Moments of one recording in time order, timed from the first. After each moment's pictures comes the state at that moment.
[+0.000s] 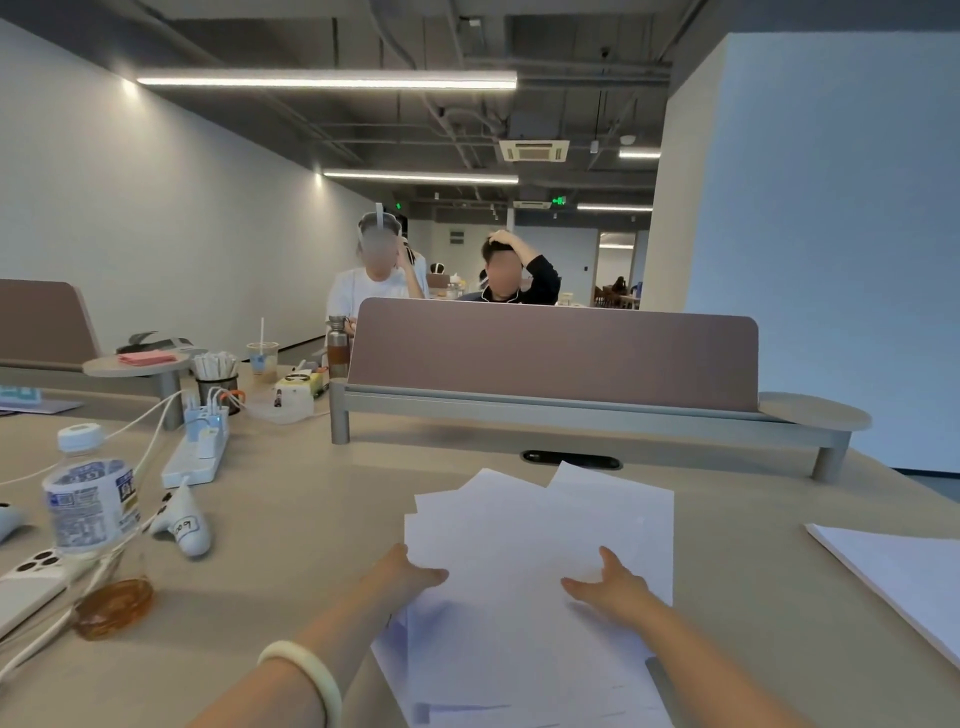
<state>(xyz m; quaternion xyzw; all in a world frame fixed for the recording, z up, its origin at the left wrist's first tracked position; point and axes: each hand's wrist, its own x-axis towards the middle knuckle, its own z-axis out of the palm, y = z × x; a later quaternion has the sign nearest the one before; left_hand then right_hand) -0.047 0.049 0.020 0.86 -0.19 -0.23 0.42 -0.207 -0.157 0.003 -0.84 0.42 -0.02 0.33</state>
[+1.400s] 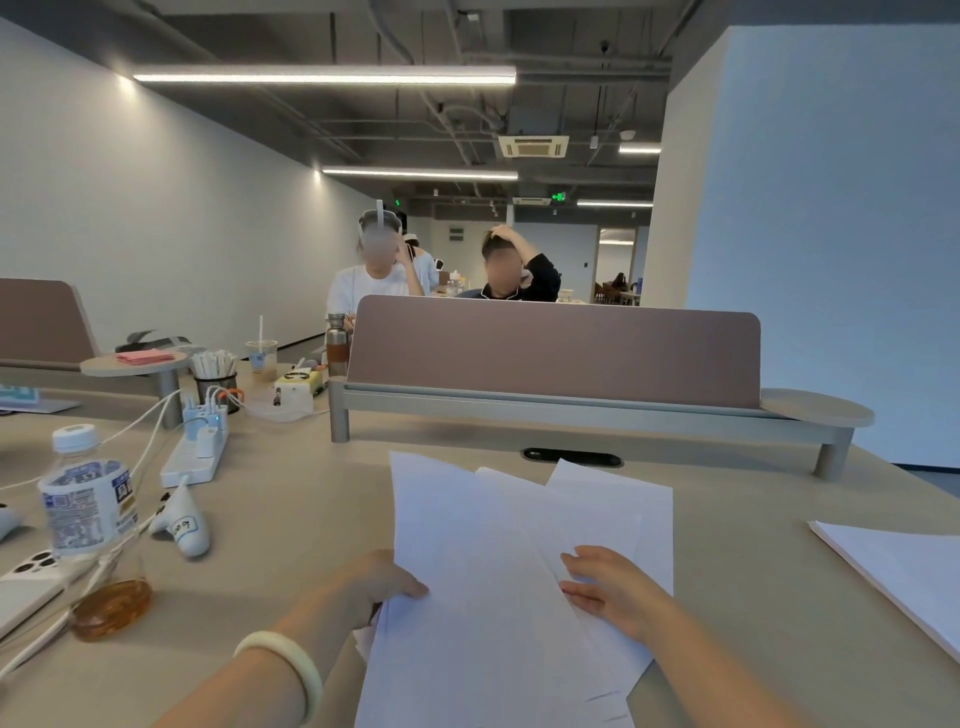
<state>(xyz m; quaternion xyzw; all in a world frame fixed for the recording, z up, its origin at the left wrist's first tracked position) -0.022 0.064 0.014 0.78 -0.17 -0.34 0.50 -0.205 -0.153 0.007 -0.58 0.33 -0.14 0.73</state>
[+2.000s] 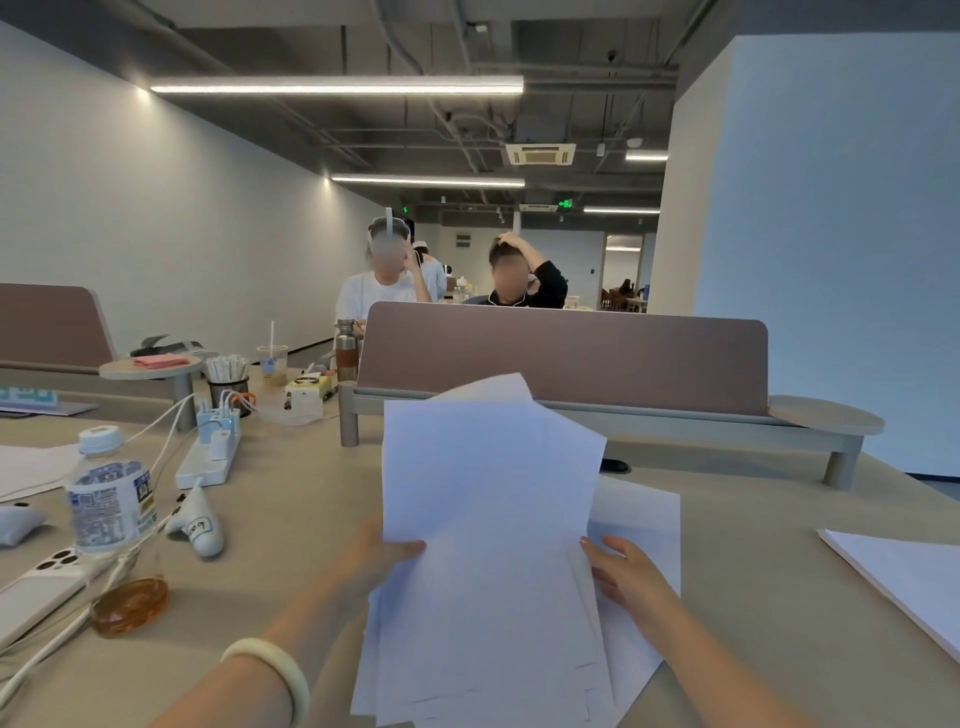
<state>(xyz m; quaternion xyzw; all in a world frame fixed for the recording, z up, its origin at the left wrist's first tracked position) -0.030 0.078 0.032 0.69 -0.26 -0.20 0.65 -0.209 -0.155 0.011 -0.65 0.34 -0.22 0.64</state>
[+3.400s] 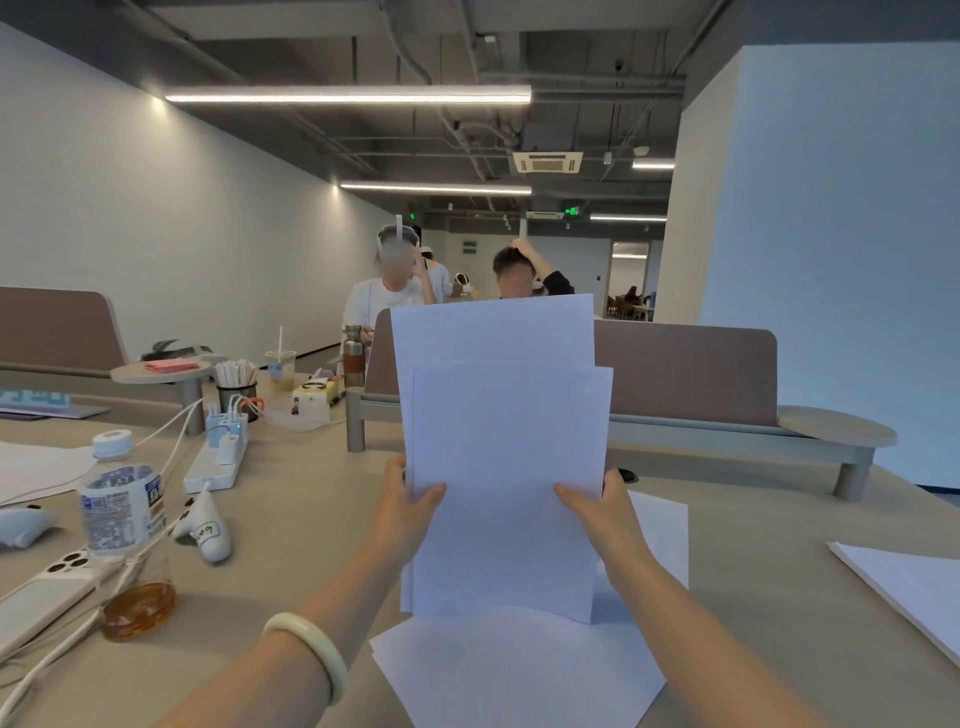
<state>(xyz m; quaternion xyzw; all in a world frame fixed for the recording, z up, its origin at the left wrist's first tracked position) -0.047 0.053 0.078 0.67 -0.26 -0.08 0.69 -0.181 -0.113 0.085 -0.67 0.23 -0.36 0.61</state>
